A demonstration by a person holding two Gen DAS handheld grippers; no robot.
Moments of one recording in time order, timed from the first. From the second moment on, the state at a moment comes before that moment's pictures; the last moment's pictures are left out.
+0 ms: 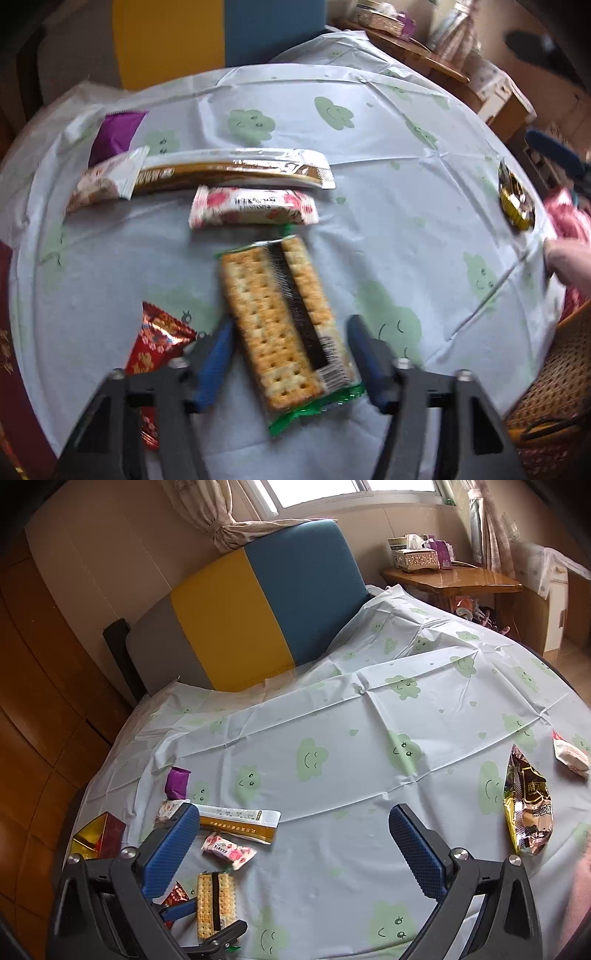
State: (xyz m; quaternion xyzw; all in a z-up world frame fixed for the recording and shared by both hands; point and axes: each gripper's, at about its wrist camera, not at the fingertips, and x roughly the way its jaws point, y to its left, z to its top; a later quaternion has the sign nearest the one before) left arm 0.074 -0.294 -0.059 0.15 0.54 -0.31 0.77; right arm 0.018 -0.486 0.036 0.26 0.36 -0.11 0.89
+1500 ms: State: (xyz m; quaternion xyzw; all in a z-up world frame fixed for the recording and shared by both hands) left arm 0.055 -0.121 -0.061 0.09 0.43 -0.24 0.86; right arm 0.061 -0.365 -0.036 0.04 0.56 0.05 0.83
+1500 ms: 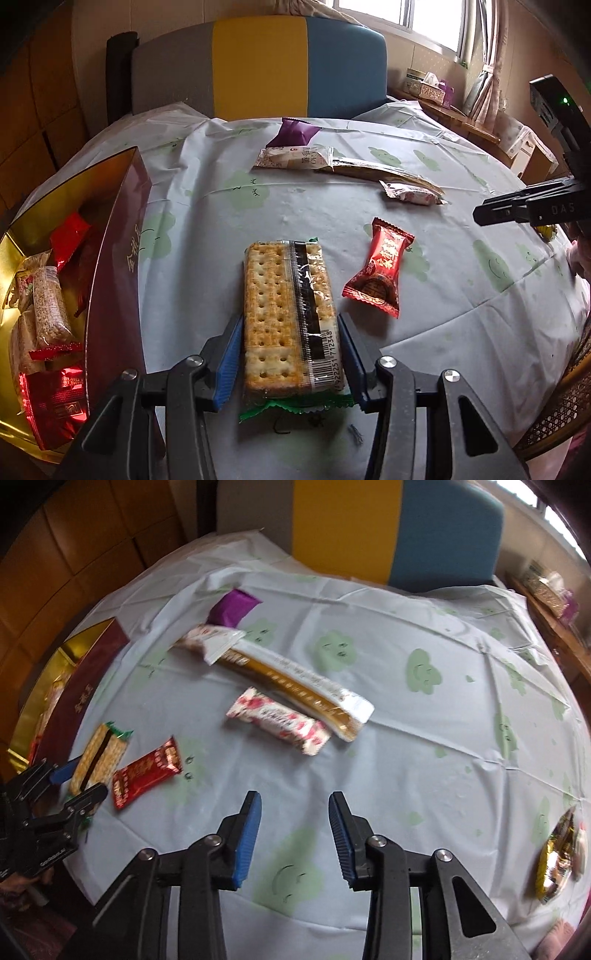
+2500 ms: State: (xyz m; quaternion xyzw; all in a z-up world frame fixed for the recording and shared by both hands) left arm 0.053 -0.115 -0.063 0.08 0.42 -0.26 0.87; right arm 0.246 -0.243 -0.050 -0.13 0.53 0.10 0.83
